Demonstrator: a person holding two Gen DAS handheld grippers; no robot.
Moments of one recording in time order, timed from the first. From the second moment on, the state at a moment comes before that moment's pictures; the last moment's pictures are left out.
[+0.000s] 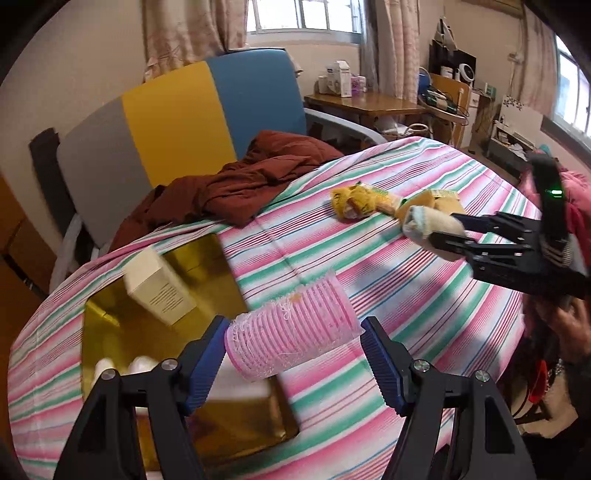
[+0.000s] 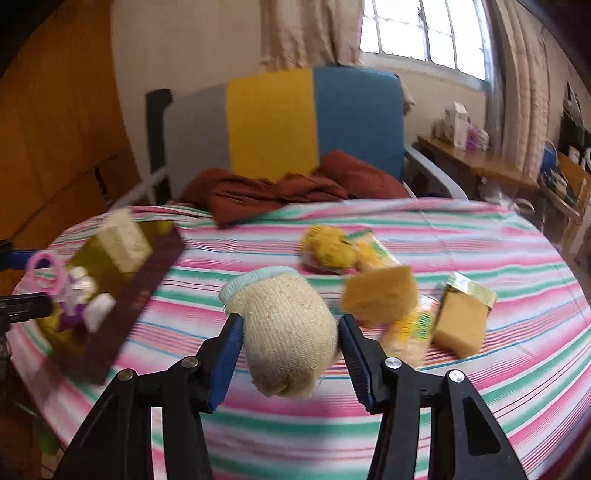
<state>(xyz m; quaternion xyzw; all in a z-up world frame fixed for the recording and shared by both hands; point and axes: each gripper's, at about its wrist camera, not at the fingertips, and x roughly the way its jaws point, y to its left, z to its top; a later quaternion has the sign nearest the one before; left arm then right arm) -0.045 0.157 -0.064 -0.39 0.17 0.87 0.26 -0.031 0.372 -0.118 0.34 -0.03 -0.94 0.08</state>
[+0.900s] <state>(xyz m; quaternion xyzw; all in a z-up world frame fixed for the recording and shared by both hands) -0.119 -0.012 -0.094 -0.42 0.11 0.90 0.06 -0.085 0.119 -0.124 0.38 0.10 -0.90 0.21</state>
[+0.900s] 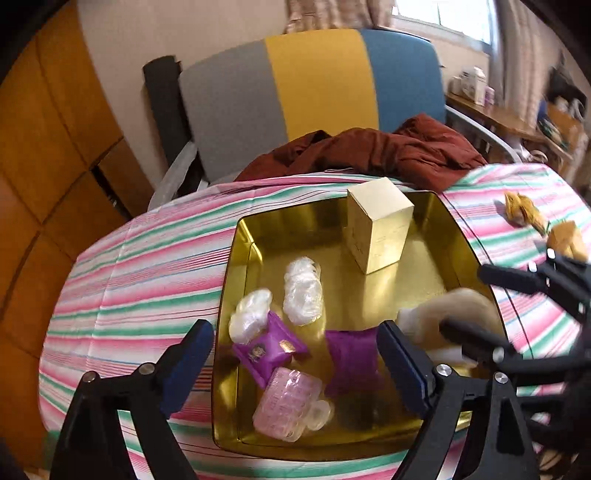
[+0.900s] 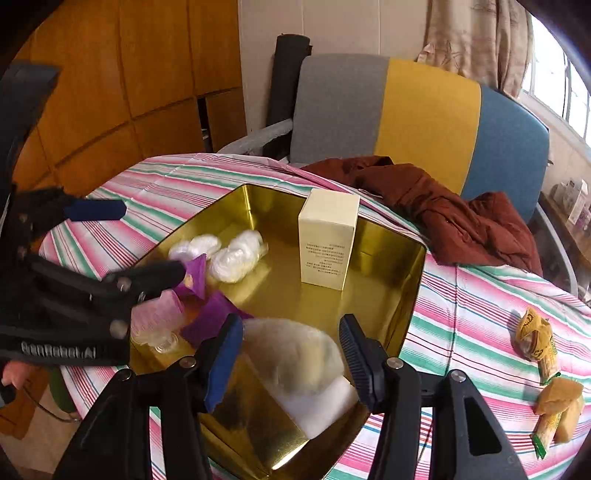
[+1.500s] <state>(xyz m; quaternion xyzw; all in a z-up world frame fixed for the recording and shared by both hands) -0.084 0.062 -0.057 -0.37 0.10 0.92 0.10 -0.004 0.433 -0.153 0.41 -0.08 -0.91 -0.09</state>
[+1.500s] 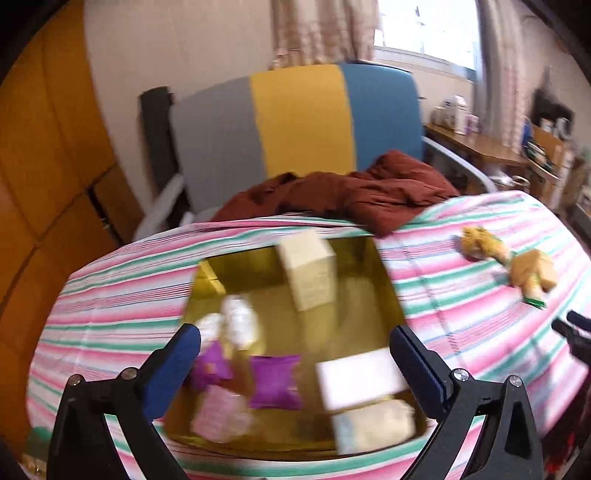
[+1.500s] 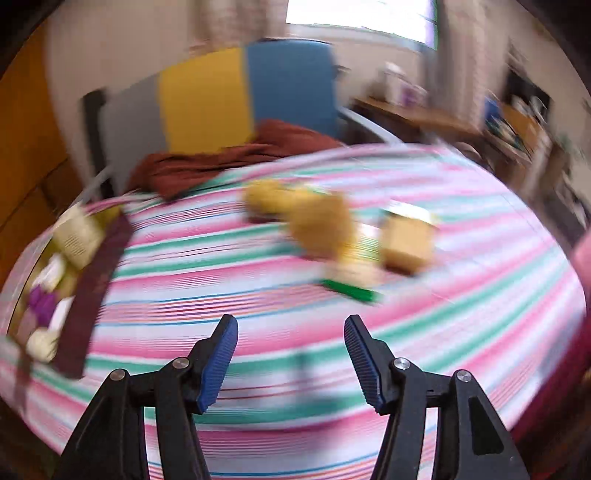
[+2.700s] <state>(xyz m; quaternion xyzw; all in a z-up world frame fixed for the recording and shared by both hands) -0.082 0.250 -0.108 -0.41 0.22 0.86 0.21 -0.098 0.599 -0.195 0.46 -0.28 -0.82 -0.18</state>
